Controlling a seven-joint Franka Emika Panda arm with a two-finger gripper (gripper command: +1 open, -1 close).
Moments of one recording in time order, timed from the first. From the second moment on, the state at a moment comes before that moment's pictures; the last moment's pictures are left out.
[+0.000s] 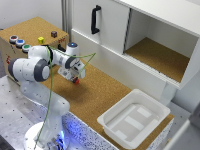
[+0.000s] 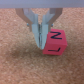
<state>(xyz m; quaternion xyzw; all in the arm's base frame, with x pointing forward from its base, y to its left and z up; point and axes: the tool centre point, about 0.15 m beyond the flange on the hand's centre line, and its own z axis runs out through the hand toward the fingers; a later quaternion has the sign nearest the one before) 0.333 0.121 0.222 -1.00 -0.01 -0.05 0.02</state>
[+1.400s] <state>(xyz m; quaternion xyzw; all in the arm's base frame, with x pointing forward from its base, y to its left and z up) 0.339 0.016 0.215 -1.00 0.05 -0.04 0.01</state>
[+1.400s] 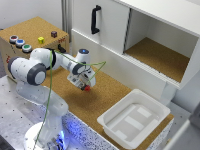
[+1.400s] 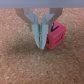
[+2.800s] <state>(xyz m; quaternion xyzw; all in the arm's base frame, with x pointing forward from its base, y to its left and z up) 0.337 -0.076 0.219 -1.00 0.07 -0.05 0.01</state>
